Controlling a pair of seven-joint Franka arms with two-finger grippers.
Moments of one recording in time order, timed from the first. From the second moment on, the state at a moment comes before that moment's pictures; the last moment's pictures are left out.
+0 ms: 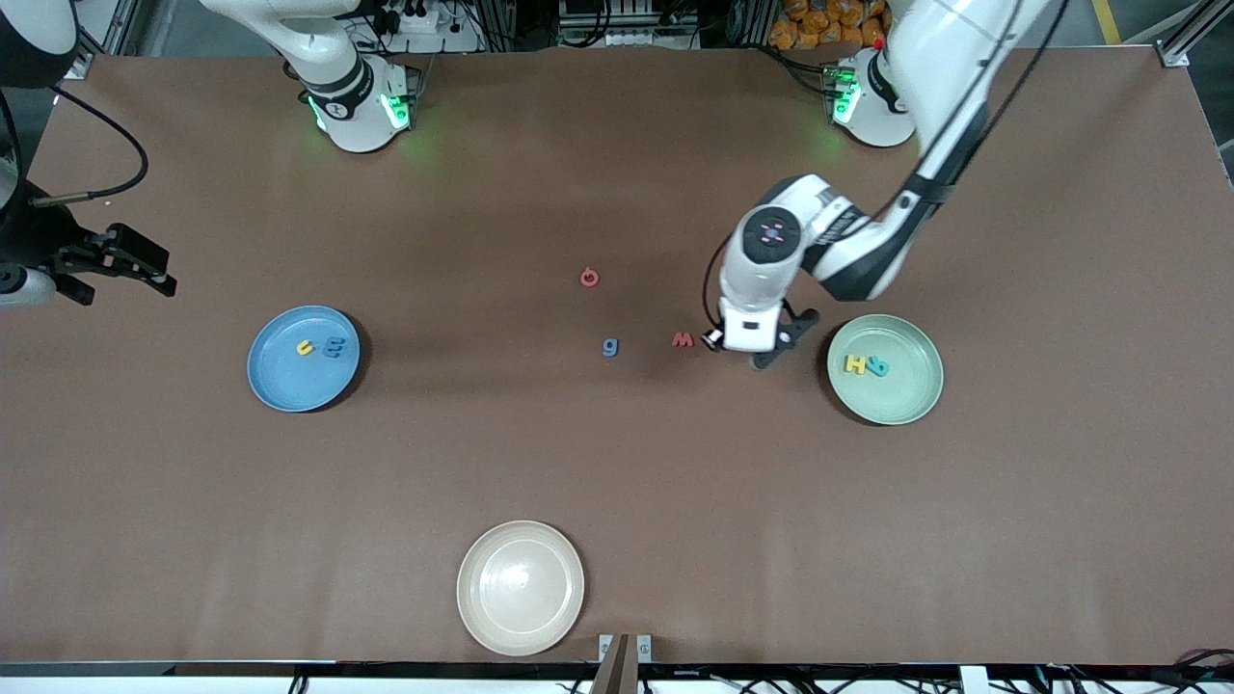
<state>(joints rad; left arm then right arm) -0.05 0.48 -0.53 -1.99 0.31 2.35 -1.45 0.00 -0.02 -0.04 -1.70 0.04 1.75 -0.13</state>
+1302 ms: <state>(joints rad) 0.76 0.53 -0.89 -2.05 0.55 2.20 -0.88 0.00 -0.02 -0.04 -1.70 0.04 1.75 -0.13</state>
